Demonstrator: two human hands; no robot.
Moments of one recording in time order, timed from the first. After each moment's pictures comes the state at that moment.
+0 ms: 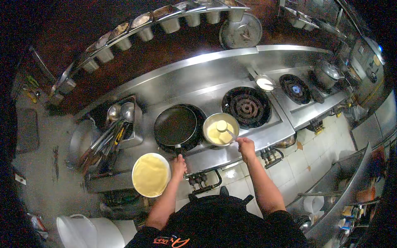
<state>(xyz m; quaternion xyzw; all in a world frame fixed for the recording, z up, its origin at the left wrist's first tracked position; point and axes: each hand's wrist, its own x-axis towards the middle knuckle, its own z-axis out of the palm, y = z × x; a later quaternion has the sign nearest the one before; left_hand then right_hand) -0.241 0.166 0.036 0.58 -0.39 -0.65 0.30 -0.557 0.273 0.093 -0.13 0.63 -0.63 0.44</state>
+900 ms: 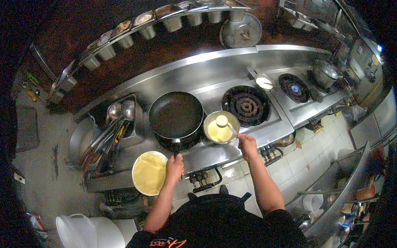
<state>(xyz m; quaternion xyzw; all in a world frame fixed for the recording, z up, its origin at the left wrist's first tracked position) -0.229 0.196 0.148 0.56 -0.49 -0.61 0.27 -0.545 0.278 0.120 -0.11 0.57 -0.68 0.45</state>
